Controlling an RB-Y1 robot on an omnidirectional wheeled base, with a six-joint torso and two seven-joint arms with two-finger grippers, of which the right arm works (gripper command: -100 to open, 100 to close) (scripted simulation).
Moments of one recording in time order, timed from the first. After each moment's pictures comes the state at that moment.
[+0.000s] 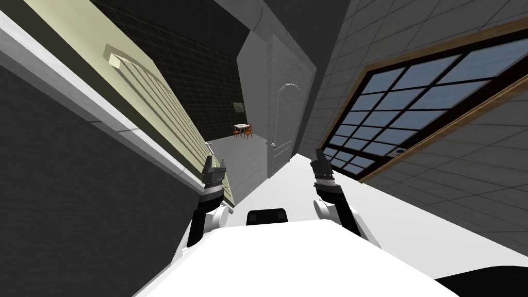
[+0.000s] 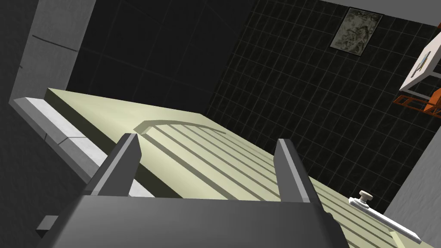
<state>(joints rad) 0.54 -0.05 -0.07 -2.31 0.10 -0.40 0.08</state>
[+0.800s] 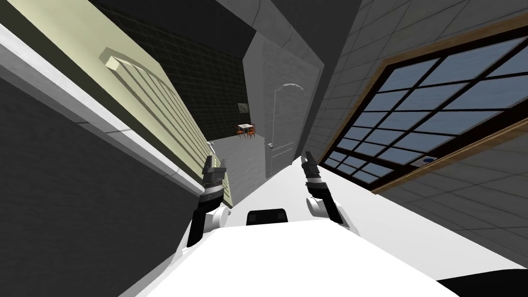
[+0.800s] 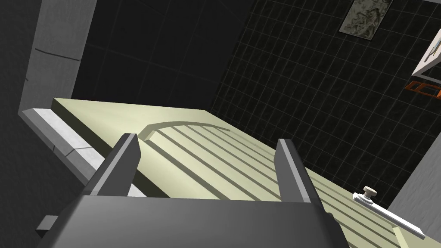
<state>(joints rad) 0.47 -0.07 -0.01 -2.16 0.08 -0.38 0.05</state>
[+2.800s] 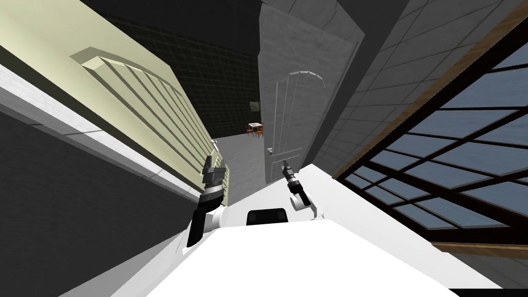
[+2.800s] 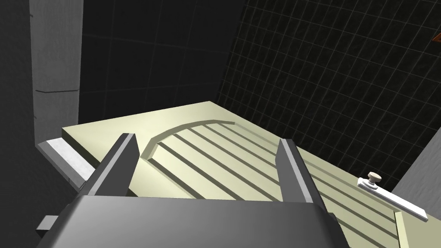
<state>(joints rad) 0.25 -0.11 0.19 -1.70 0.04 -0.31 -0.05</state>
